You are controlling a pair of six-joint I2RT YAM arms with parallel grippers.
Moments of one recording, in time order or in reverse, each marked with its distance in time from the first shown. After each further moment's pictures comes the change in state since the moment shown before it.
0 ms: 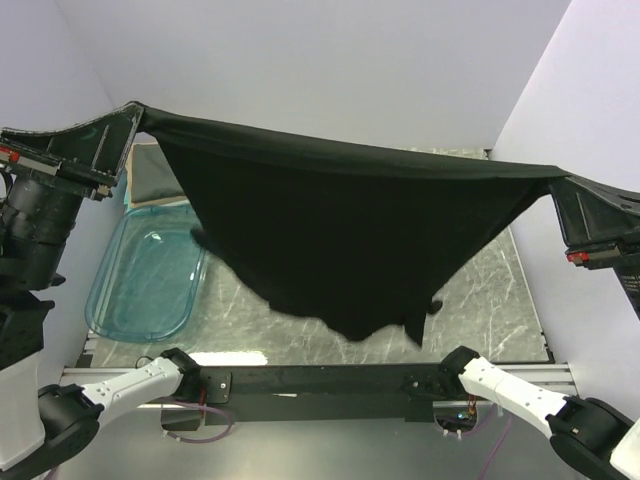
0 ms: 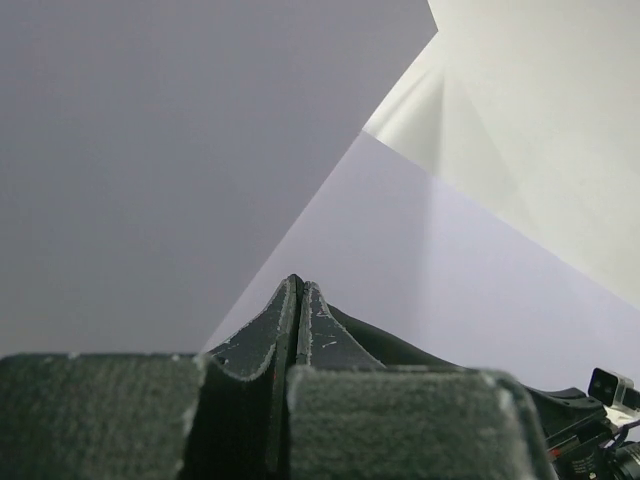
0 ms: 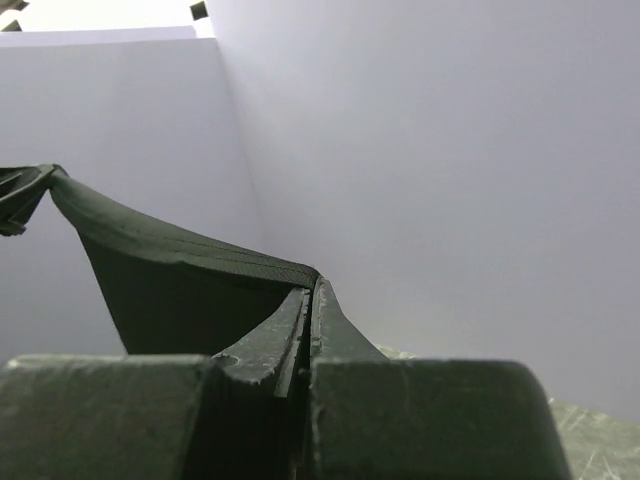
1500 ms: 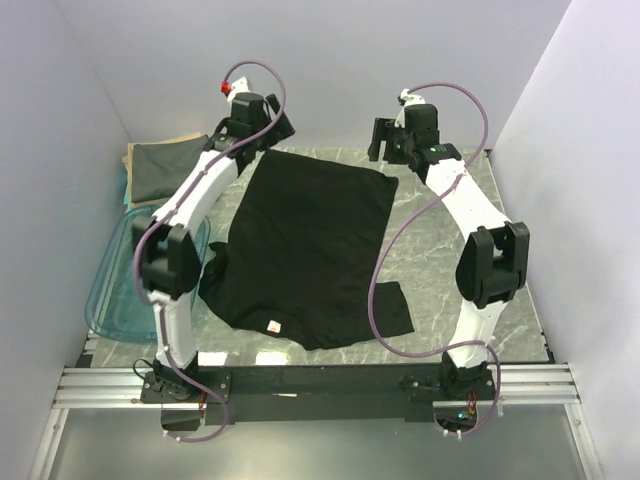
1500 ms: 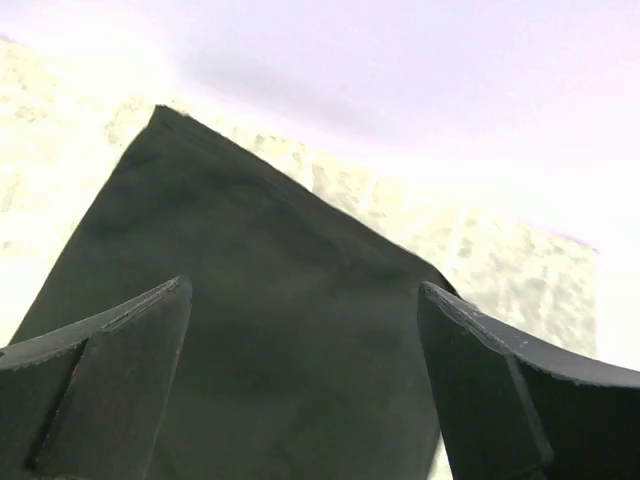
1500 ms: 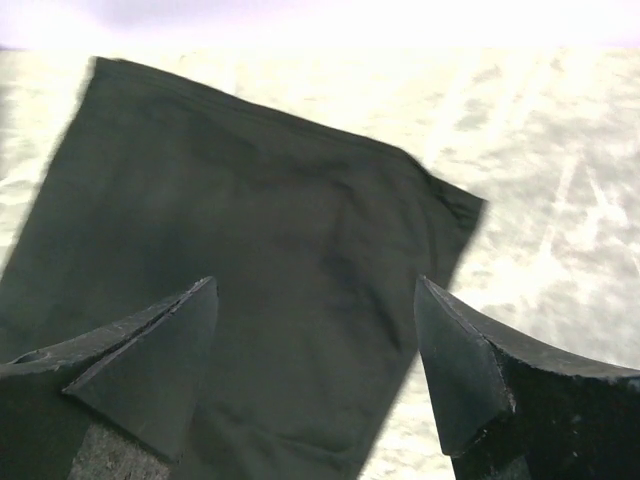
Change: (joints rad) left arm 0.266 1.096 0.010 0.085 -0.034 0.028; right arm -0.399 1.054 -0.302 0.322 -0.097 0.072
